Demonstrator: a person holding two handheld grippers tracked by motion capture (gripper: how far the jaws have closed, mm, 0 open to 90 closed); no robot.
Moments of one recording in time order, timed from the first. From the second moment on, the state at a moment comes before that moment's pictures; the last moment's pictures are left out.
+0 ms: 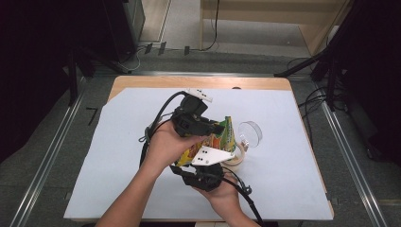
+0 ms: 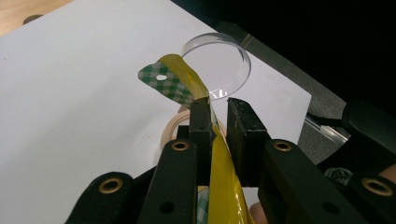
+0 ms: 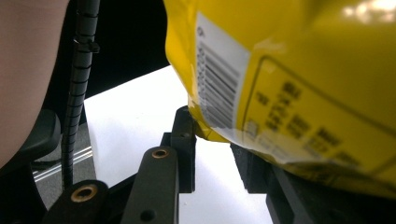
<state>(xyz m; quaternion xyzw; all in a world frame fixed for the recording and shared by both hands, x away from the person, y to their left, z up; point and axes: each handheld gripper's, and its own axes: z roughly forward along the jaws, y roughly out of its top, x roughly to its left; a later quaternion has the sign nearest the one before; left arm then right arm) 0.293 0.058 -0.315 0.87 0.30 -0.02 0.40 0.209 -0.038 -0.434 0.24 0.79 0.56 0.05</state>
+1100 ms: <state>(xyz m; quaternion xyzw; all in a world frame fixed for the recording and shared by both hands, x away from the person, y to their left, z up) 0.308 0.056 -0.313 0.87 0.30 -0.02 0.40 0.222 -0.039 -0.429 0.26 0.79 0.56 0.04</state>
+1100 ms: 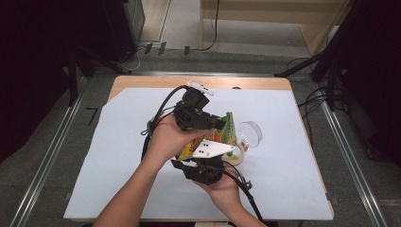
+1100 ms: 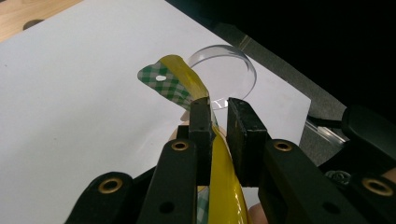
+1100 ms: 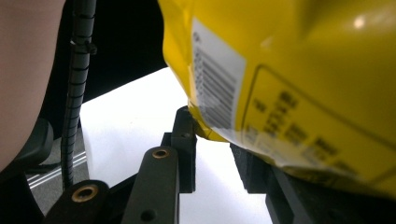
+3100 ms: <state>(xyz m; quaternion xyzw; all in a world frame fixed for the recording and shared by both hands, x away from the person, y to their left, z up) 0.307 0.060 -0.316 0.86 0.30 -0.02 0.41 0.218 -0.032 -0.433 0.30 0.78 0.55 0.05</state>
